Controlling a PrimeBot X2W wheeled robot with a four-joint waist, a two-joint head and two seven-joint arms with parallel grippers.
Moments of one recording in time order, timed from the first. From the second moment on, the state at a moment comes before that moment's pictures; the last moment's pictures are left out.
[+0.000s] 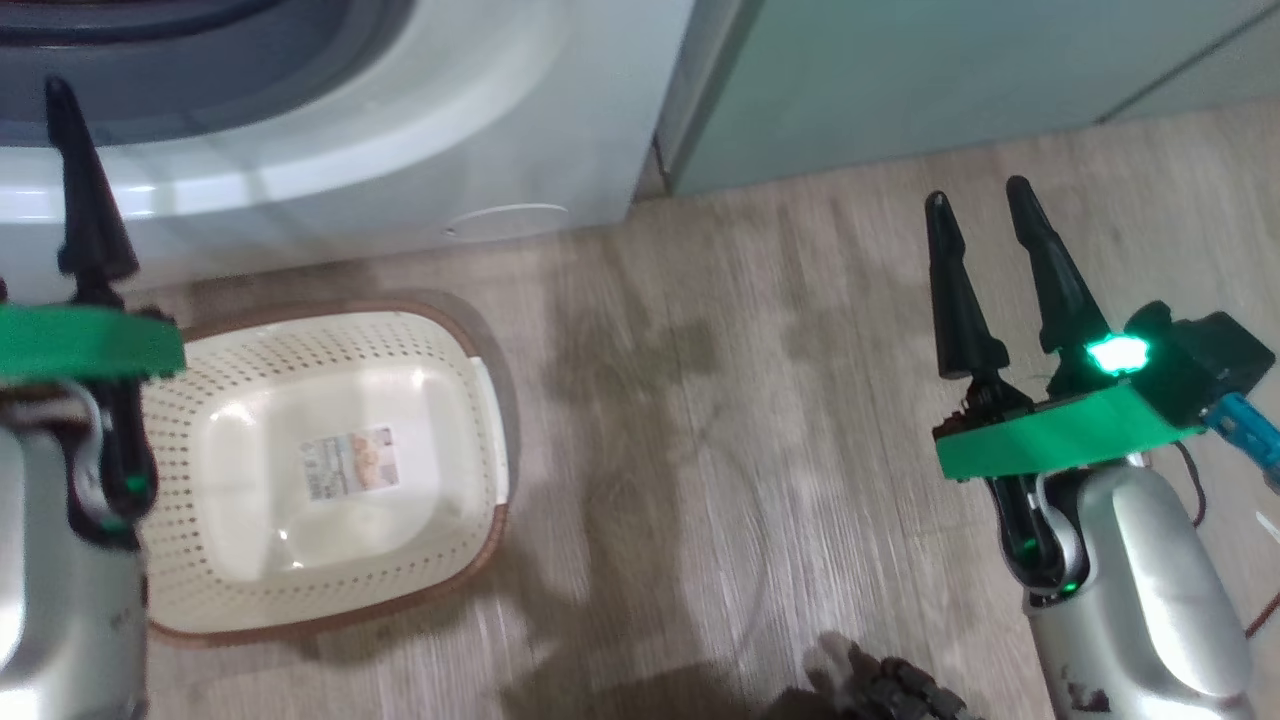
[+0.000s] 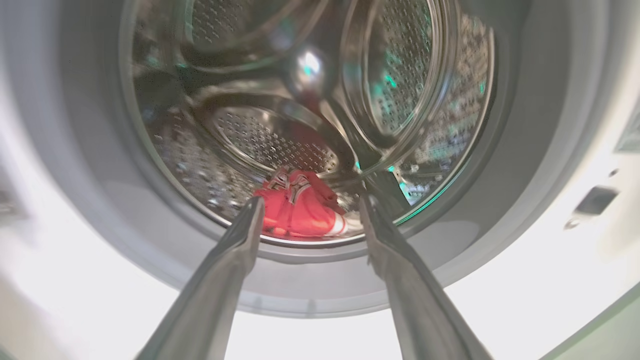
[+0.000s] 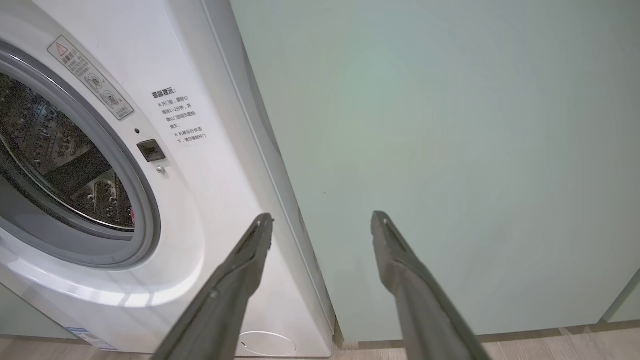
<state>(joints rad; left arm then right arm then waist) -0.44 0.29 0.02 0.13 -0.45 0.09 -0.26 -0.29 -0.05 0.09 0.09 0.35 0.13 -0.25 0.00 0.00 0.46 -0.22</state>
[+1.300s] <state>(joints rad) 0.10 0.18 -0.10 -0.07 -0.27 0.11 -0.23 0.05 -0.05 -0.04 -0.03 0.22 0.13 -0.08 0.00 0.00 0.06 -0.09</state>
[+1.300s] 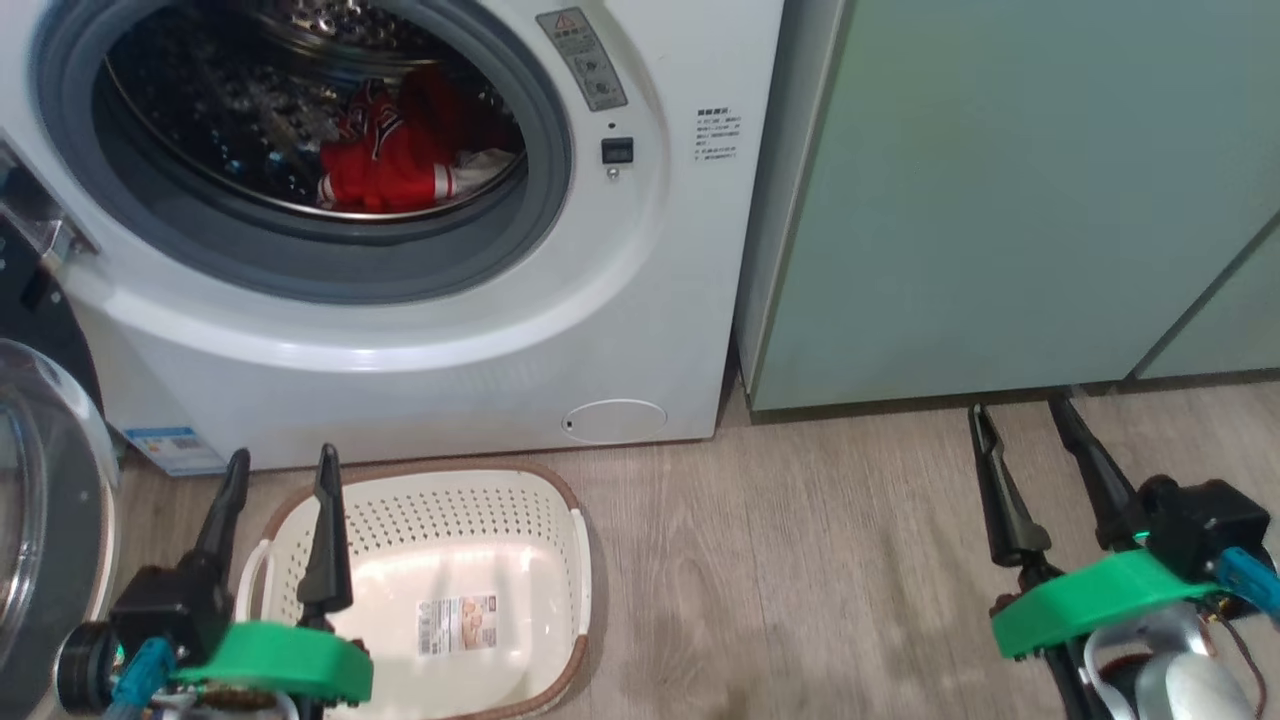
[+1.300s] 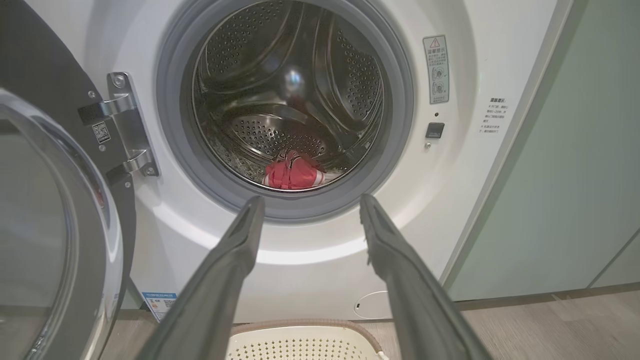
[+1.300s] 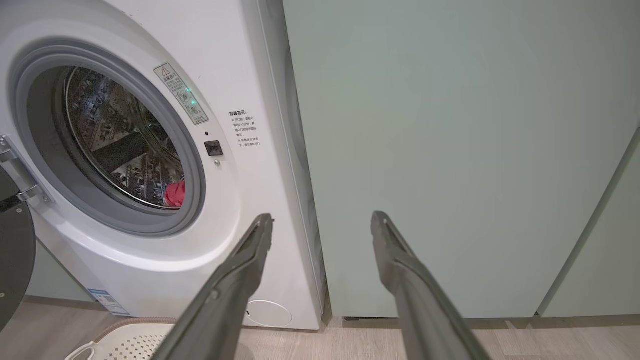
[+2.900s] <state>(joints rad) 0.13 0.20 -0.13 -0.06 -0.27 0.12 -0.22 0.07 -0.05 -0.04 -0.06 0.21 0.13 -0.07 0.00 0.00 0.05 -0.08</state>
